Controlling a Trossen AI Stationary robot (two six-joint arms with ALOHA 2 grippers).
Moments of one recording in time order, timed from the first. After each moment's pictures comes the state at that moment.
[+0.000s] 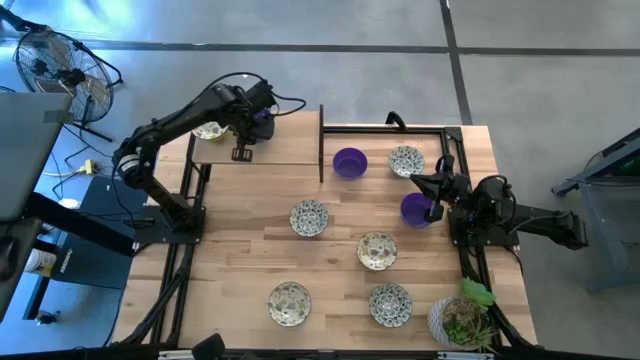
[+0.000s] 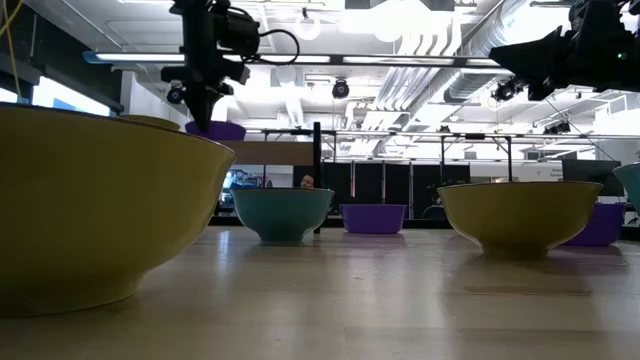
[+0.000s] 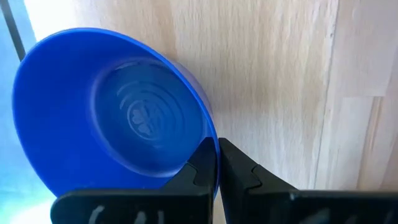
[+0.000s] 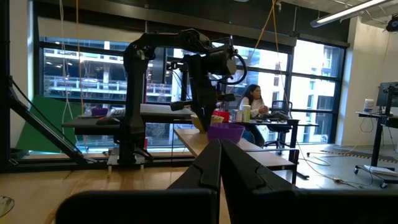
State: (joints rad) left arm 0.68 1.56 1.52 -1.29 -0.16 0.78; right arm -0.23 0.07 0.02 0.34 0.05 -0.07
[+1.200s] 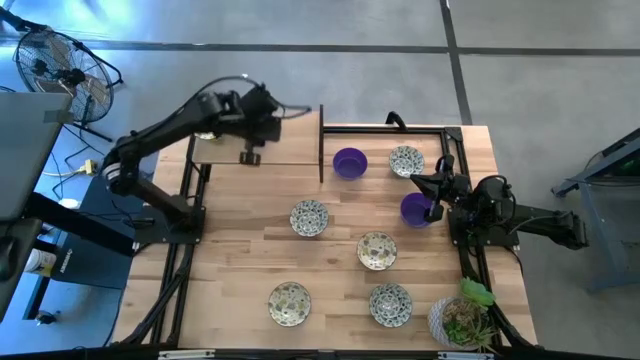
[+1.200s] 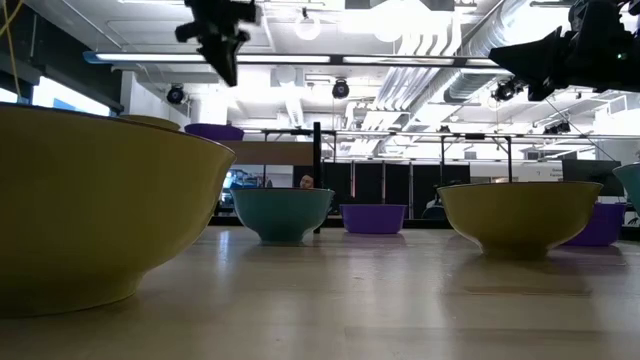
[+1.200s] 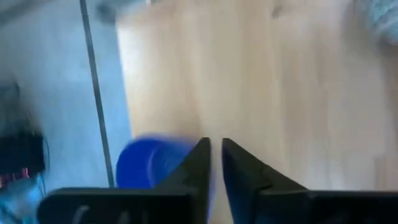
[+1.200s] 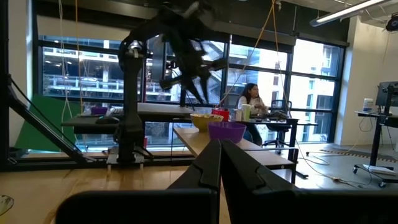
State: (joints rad) left arm 0.44 1.44 1.63 -1.21 -0.24 0.70; right arm -0.23 0.07 0.02 0.33 0.05 -0.08
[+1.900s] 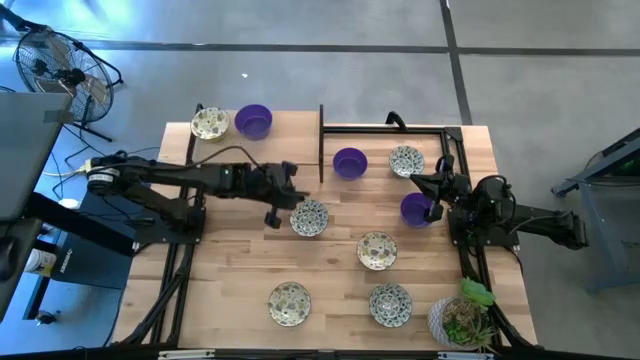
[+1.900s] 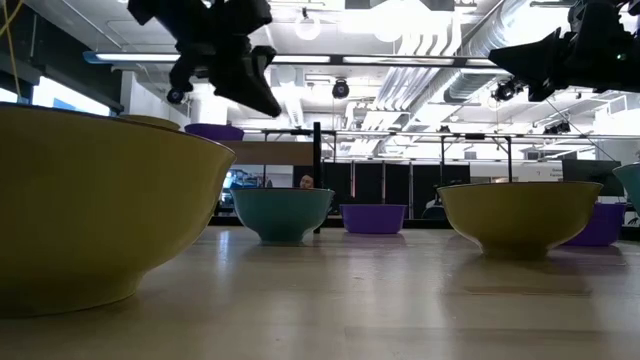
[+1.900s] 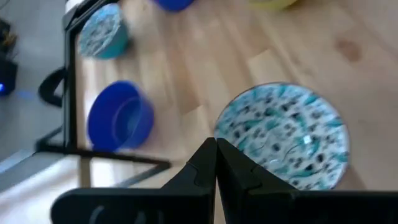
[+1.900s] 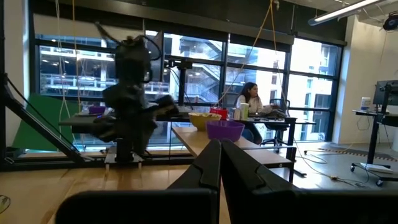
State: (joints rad) left arm 0.05 1.32 0.94 -0.29 -0.08 0.60; right arm -0.23 0.07 0.02 0.33 0.06 -0.08
